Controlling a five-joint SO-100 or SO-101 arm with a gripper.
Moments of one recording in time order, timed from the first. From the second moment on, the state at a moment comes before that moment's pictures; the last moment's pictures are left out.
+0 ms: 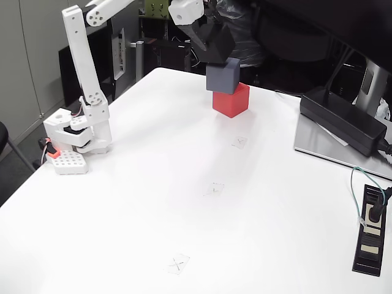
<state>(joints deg) -51.0 101.2 71.9 90.8 -32.1</state>
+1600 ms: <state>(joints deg) -50.5 98.2 71.9 86.0 -32.1</state>
